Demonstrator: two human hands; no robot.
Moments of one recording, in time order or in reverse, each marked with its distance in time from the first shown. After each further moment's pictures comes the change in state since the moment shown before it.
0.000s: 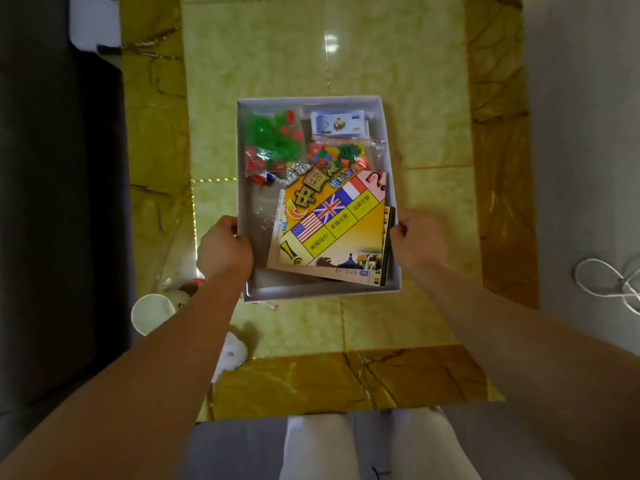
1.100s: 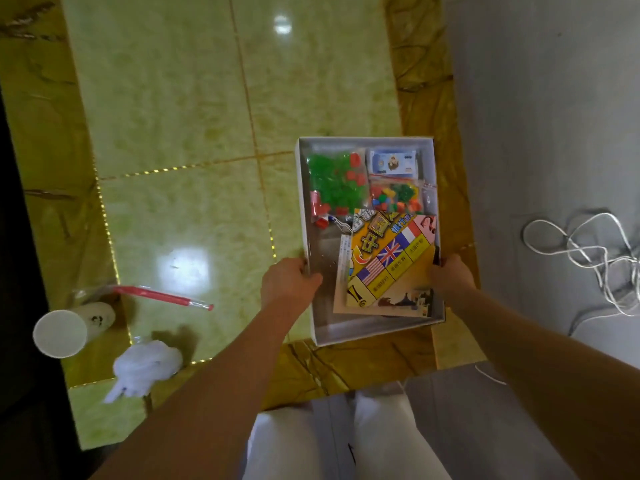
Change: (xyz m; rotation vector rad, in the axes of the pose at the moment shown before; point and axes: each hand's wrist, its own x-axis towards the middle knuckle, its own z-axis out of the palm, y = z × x) left_hand -0.124 0.073 0.124 0.127 -0.506 0.208; right_hand -0.020 0.198 -0.025 0.221 -0.166 0.594
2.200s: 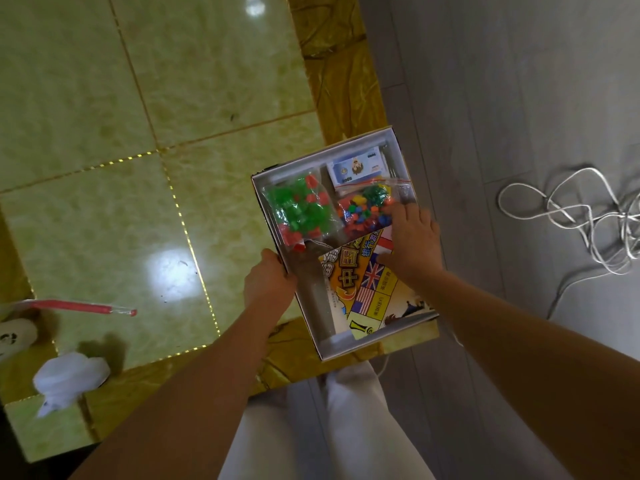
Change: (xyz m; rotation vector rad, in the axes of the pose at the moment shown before) left_hand -0.001 0.062 0.102 0.106 0.027 -0.084; right_hand 0.036 0.042 -0.055 -0.431 0.194 -0.618
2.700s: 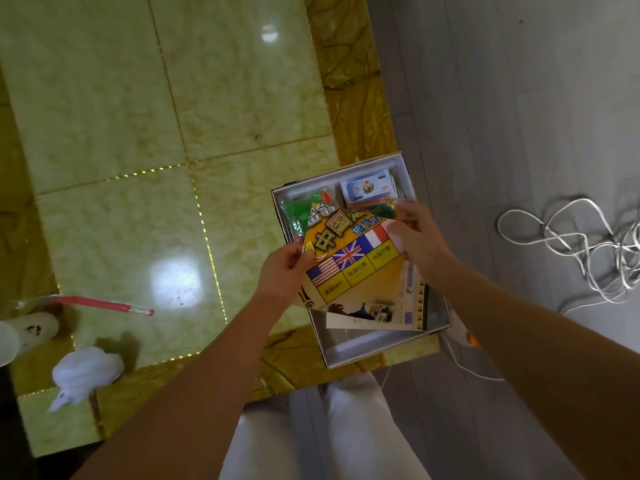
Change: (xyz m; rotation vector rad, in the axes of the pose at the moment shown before) left_hand -0.020 0.018 -0.040 -0.669 -0.124 0.174; right_hand 0.006 -0.023 -0.043 1.096 -0.136 0.291
